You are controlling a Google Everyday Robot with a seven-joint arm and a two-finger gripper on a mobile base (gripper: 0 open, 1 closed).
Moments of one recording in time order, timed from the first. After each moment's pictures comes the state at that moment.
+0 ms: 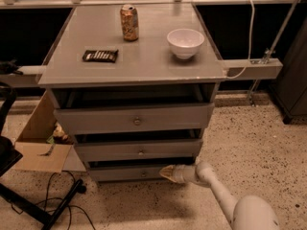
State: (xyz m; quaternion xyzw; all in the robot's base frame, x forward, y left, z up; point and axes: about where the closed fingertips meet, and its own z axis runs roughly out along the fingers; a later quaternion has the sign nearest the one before) arm 0.651 -0.061 0.159 -0.57 0.66 0.22 0.43
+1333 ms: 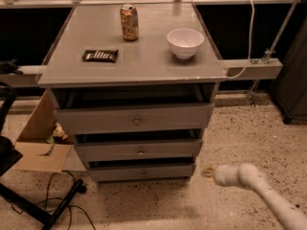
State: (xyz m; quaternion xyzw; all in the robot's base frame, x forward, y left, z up) arm 0.599 -0.250 0.257 -0.58 0.73 0.09 0.37
